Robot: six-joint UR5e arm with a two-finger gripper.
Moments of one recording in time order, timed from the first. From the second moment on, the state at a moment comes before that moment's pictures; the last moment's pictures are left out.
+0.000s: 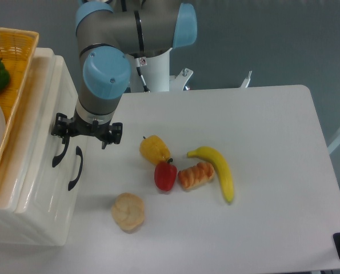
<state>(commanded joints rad) 2.20 -1.81 -1.55 -1.44 1.23 0.18</state>
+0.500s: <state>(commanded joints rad) 2.19 -1.81 -1.55 -1.44 1.23 0.18</state>
